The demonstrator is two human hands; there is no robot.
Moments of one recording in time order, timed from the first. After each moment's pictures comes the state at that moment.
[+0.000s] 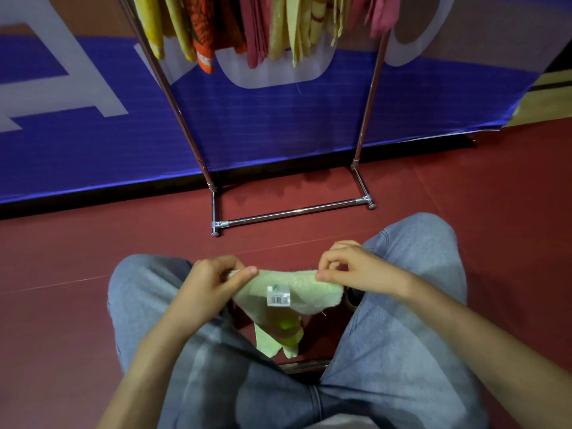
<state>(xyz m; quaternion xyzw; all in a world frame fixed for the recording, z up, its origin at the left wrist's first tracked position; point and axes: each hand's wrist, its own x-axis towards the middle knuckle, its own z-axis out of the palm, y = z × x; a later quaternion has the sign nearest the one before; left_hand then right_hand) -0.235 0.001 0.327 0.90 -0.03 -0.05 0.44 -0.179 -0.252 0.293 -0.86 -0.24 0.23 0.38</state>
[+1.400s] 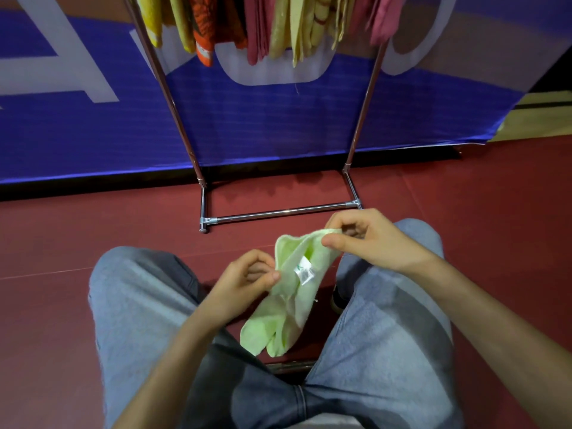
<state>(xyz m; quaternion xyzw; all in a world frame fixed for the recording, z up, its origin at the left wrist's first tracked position) -0.230 -0.042 0.298 0.77 -0.03 -0.14 0.63 -0.173 -0.257 0.361 -0.77 -0.21 0.18 0.57</state>
